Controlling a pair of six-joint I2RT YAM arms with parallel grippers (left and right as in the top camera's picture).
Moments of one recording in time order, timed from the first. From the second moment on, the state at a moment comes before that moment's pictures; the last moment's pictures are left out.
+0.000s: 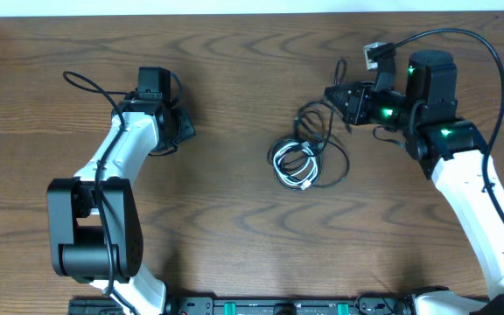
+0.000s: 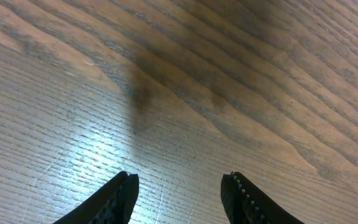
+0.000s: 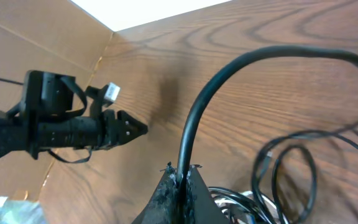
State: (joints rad) left arm -0.03 1.82 1.19 -0.62 0.03 -0.46; right arm 0.17 1.43 1.13 -0.29 -0.66 0.42
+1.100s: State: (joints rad) left arm -0.03 1.82 1.19 -0.61 0.03 -0.46; right arm 0.13 1.43 1.13 0.33 -0.35 1.23
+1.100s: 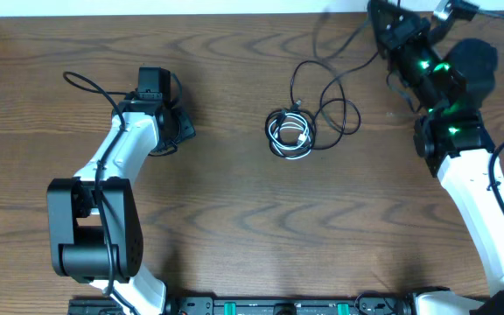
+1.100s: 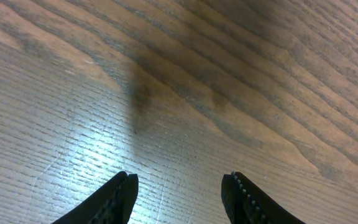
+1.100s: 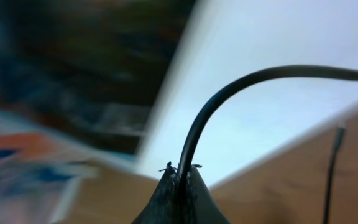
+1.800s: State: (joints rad) left arm -0.03 1.82 1.19 -0.61 0.03 -0.46; right arm 0.17 1.60 1.13 -0.35 -0.08 0.65
